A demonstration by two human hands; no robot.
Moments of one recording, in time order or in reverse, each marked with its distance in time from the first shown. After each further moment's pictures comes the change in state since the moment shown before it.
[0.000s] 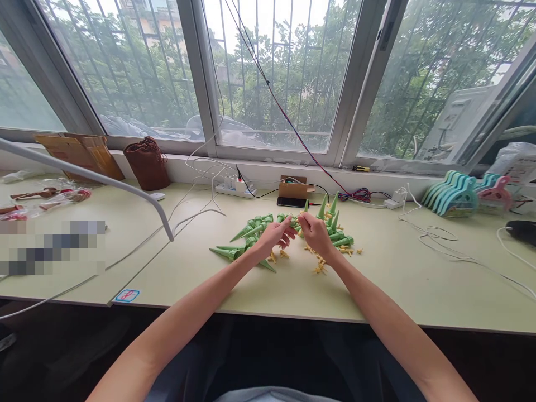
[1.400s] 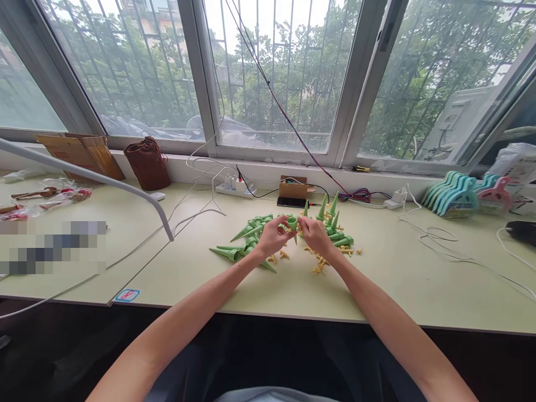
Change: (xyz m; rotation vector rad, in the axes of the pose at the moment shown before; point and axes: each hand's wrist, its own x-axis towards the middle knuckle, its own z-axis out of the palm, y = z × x) left_hand 0.004 -0.014 -0.002 0.355 0.175 0.403; right_hand 0.001 0.008 0.003 -0.080 -0.090 0.032
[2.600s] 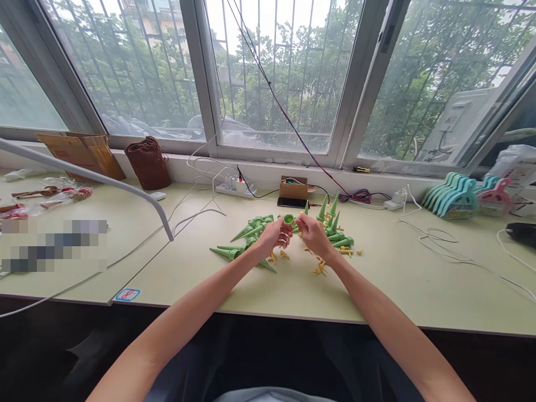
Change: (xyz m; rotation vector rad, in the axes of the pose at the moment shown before) left_hand 0.006 0.006 -0.002 -0.523 -0.104 -0.476; right_hand -0.001 -0.009 -0.004 0.063 -0.013 -0.045
